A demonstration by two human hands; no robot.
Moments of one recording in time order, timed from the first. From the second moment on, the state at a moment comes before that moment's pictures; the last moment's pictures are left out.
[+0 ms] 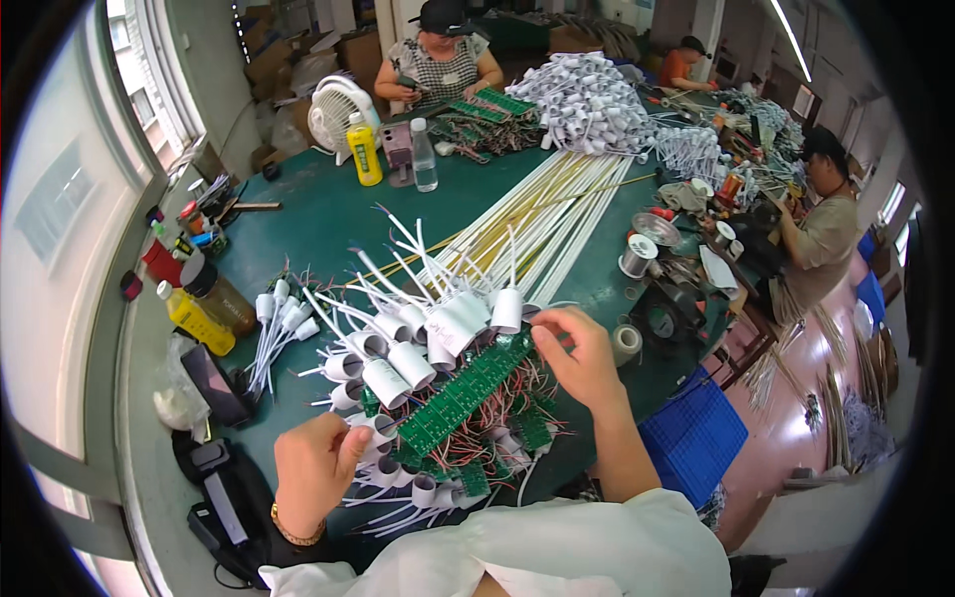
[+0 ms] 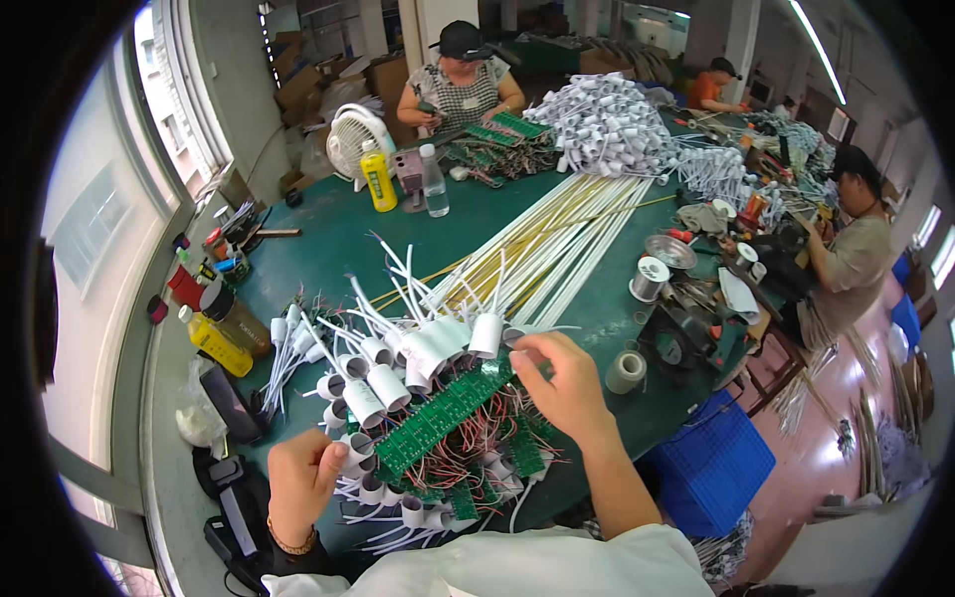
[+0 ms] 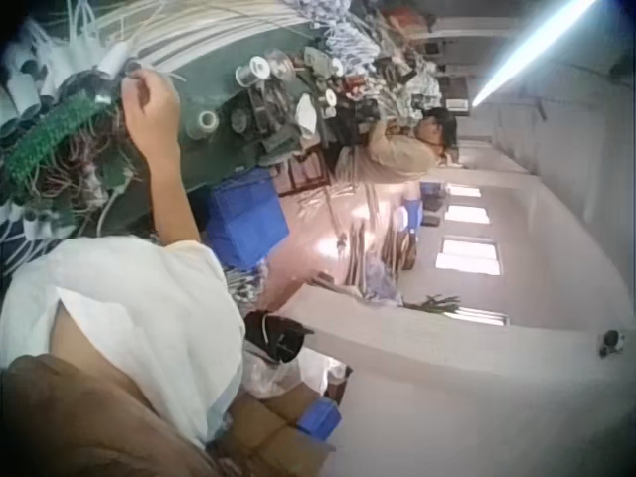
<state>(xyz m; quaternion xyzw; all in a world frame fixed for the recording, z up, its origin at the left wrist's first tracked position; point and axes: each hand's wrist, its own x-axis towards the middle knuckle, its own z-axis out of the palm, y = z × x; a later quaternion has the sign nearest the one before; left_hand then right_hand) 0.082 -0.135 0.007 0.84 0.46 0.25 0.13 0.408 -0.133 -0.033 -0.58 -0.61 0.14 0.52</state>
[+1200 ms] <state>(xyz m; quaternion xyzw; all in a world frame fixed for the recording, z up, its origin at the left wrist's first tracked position) 0.300 -0.008 0.088 0.97 -0.08 -0.06 0.22 0.396 -0.131 -0.055 -0.13 -0.38 0.46 0.79</state>
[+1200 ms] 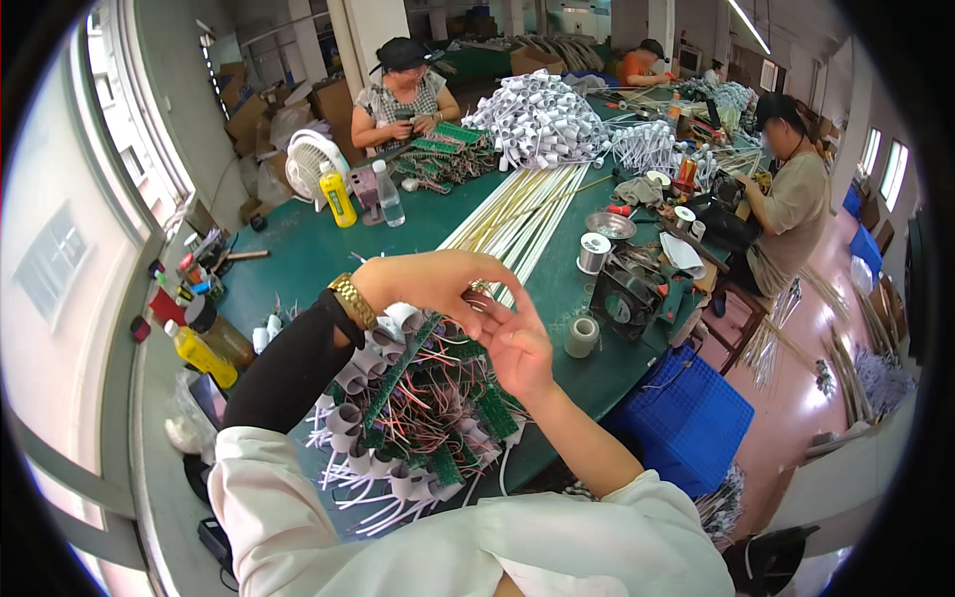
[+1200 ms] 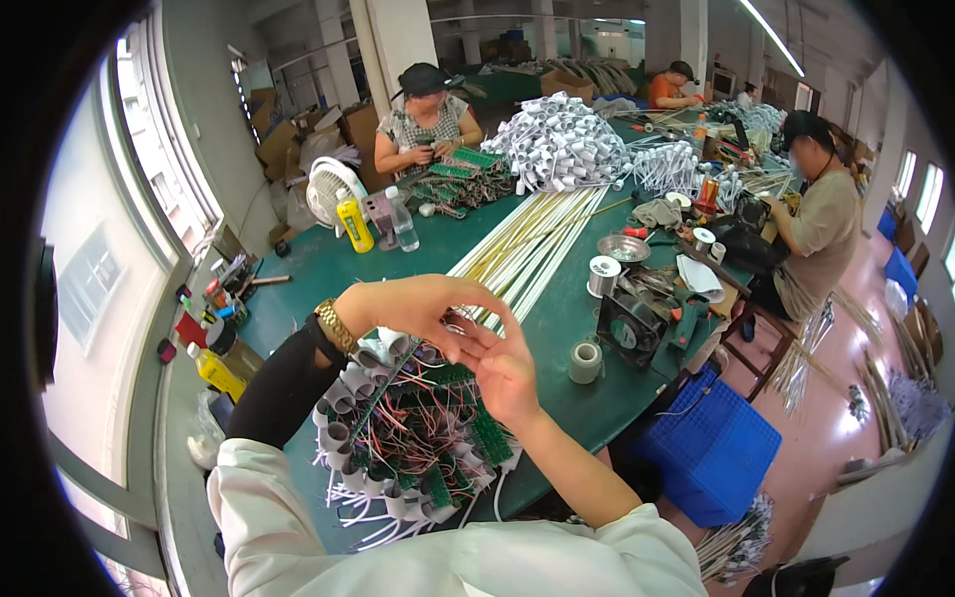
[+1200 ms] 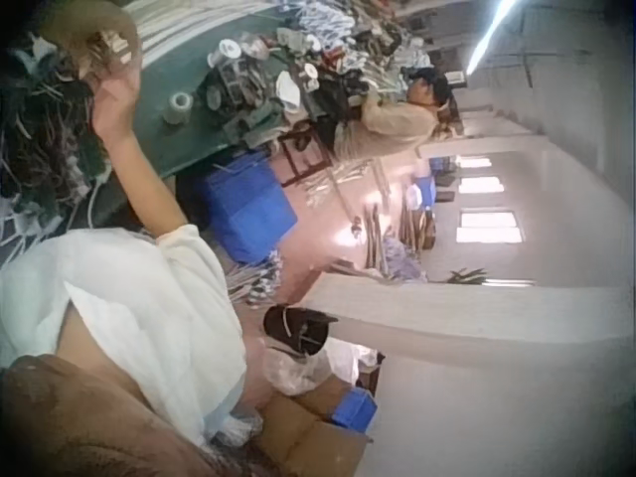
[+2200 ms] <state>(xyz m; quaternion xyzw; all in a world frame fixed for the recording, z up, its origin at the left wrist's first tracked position) 0.146 -0.122 0.264 0.83 0.27 0.36 0.33 0.413 -0.185 0.132 -0.08 -0.62 0.34 0.70</state>
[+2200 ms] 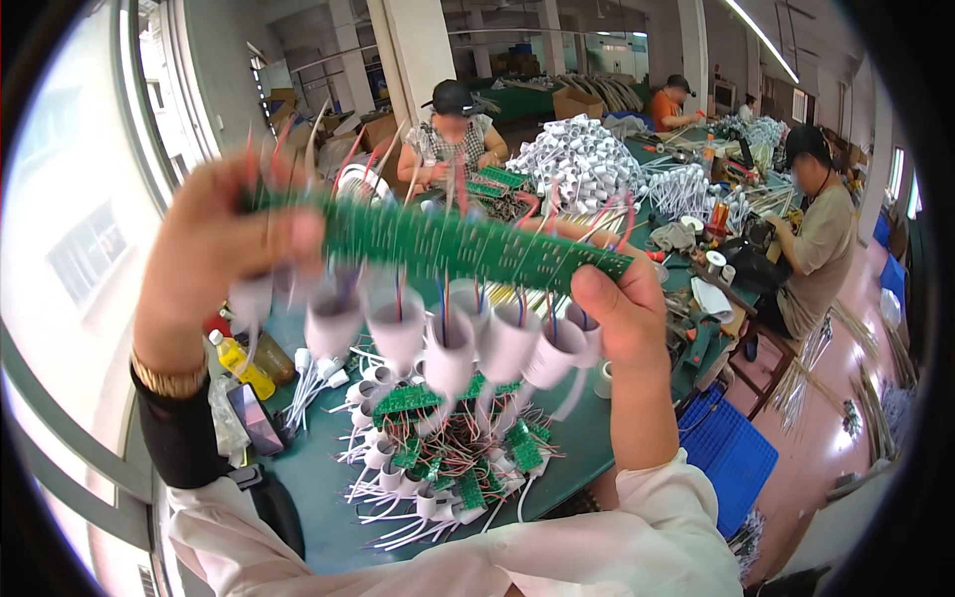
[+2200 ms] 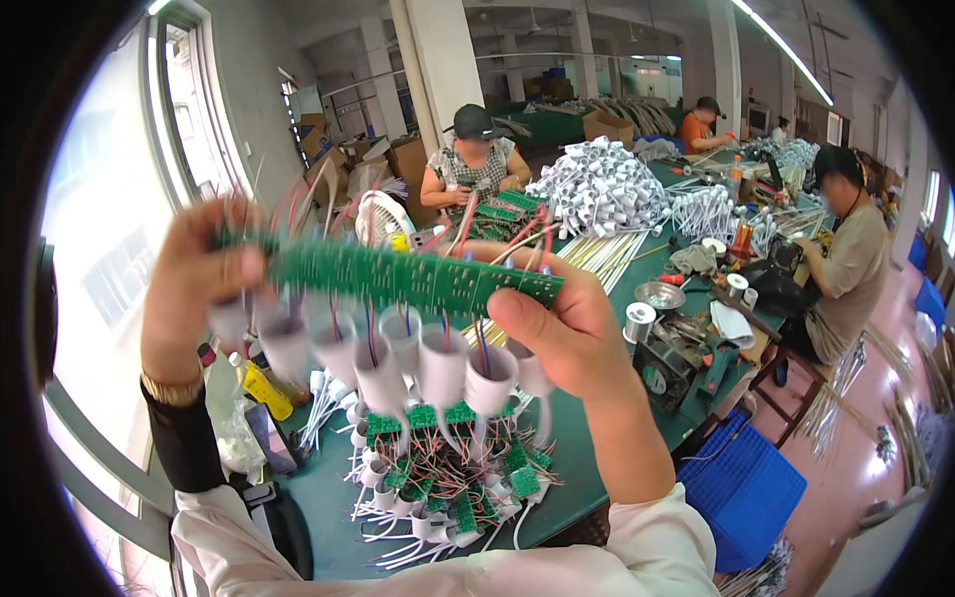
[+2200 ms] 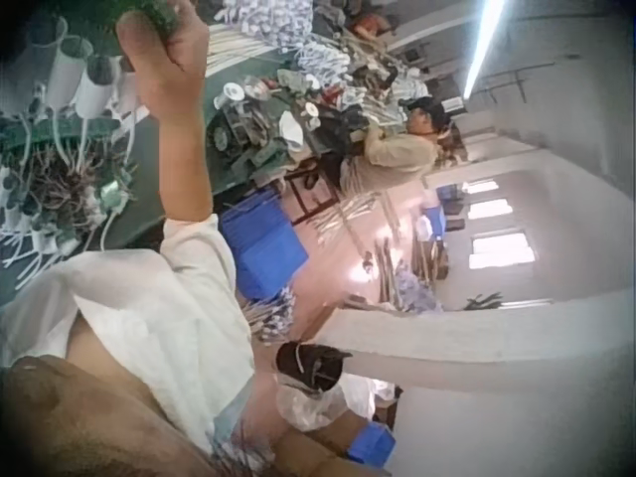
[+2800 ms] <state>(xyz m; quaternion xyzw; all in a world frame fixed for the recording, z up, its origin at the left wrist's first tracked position) 0.130 -0.113 0.016 0.44 0.18 0.45 0.75 0.378 -0.093 0.001 -0.32 -0.52 0.57 0.55</state>
